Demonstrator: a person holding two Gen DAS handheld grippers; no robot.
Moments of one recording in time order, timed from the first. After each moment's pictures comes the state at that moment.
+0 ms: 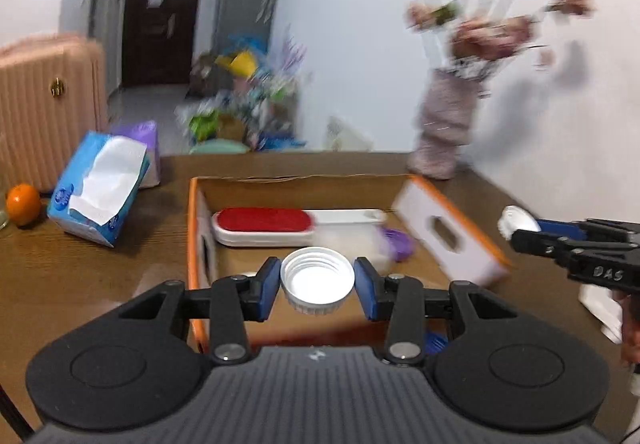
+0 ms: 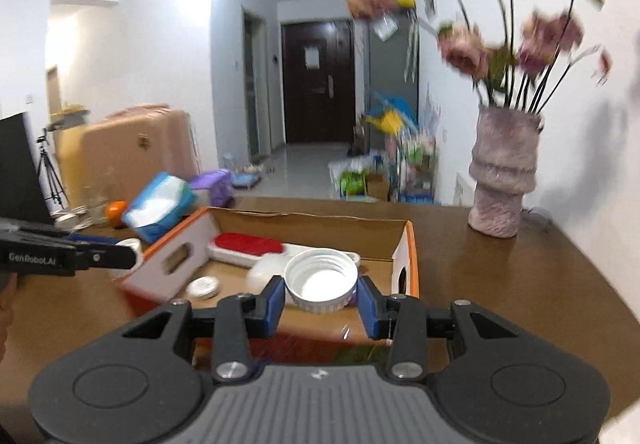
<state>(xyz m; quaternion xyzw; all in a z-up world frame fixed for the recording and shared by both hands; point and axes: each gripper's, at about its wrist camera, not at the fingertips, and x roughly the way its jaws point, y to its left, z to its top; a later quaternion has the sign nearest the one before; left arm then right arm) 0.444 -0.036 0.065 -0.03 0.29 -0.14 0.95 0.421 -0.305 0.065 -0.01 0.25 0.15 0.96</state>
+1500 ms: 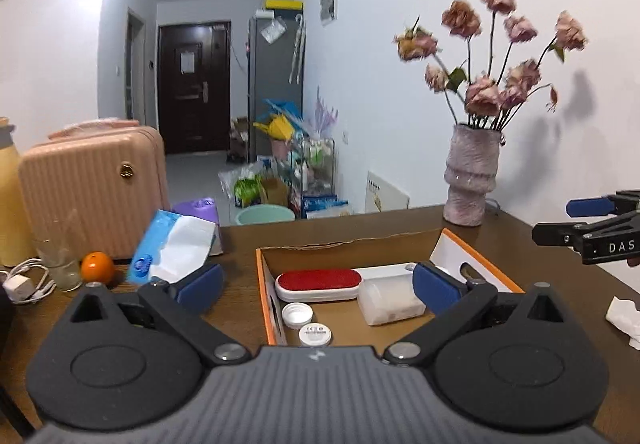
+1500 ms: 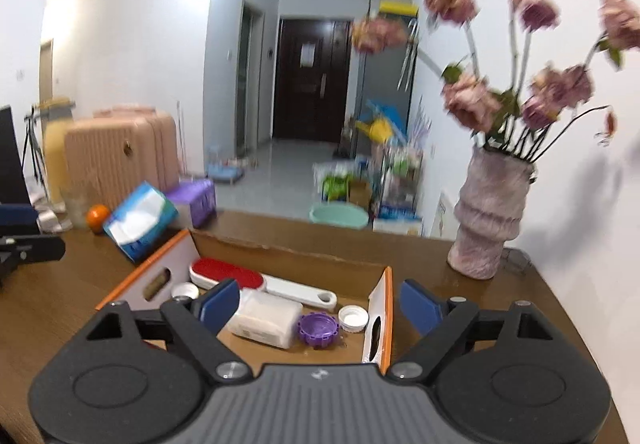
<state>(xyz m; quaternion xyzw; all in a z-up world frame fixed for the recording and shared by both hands) 0.347 -0.020 0.121 0.01 0.18 -0.08 0.98 0.372 -0.293 0.120 -0.05 0.20 0.12 0.97</state>
